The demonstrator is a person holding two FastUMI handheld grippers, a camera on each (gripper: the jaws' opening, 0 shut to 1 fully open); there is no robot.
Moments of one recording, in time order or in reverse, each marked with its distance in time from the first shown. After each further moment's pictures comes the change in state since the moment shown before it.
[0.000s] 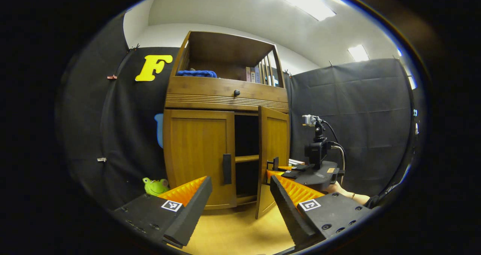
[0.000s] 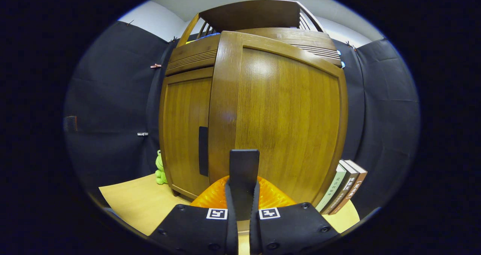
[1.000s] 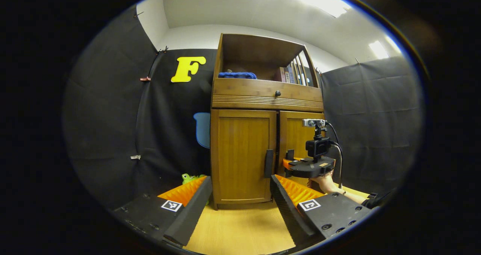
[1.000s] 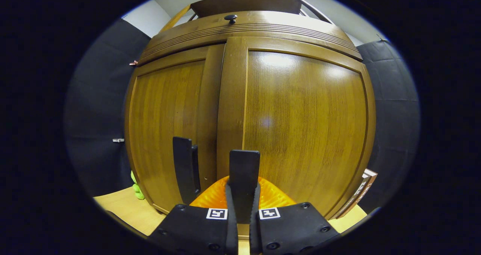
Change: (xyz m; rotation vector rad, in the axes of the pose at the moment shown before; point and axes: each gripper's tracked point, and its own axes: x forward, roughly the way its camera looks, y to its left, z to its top) left arm -0.064 0.090 0.000 -0.005 0.031 0.250; right arm 0.119 0.017 0.001 0.017 -0.039 -0.140
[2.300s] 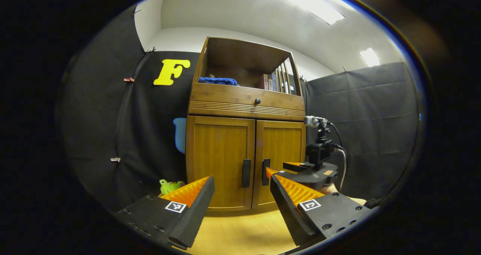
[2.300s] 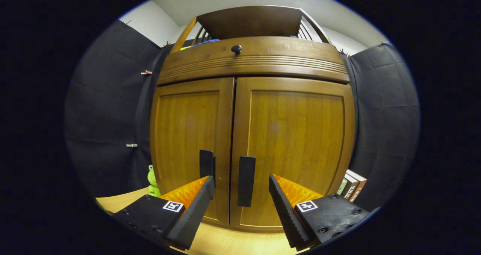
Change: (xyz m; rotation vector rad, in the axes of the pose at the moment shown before) left arm 0.017 -0.038 0.014 -0.045 -0.056 -0.121; right arm -0.060 0.003 0.032 0.009 -0.037 0.040
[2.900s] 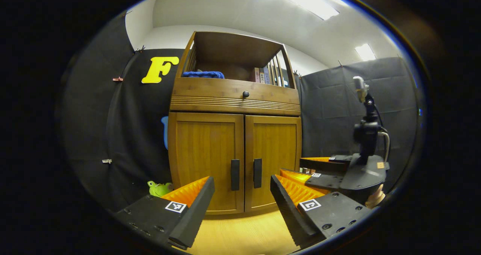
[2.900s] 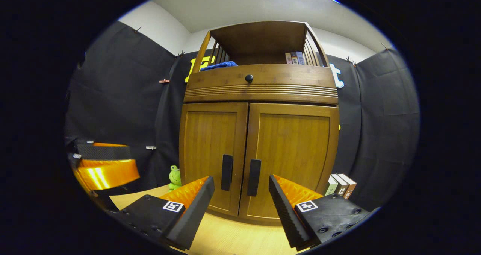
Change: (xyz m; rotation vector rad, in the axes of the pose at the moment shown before) left arm 0.050 -0.036 -0.009 0.040 0.005 -0.036; right arm -0.106 0.015 0.044 -0.033 -0.048 0.113
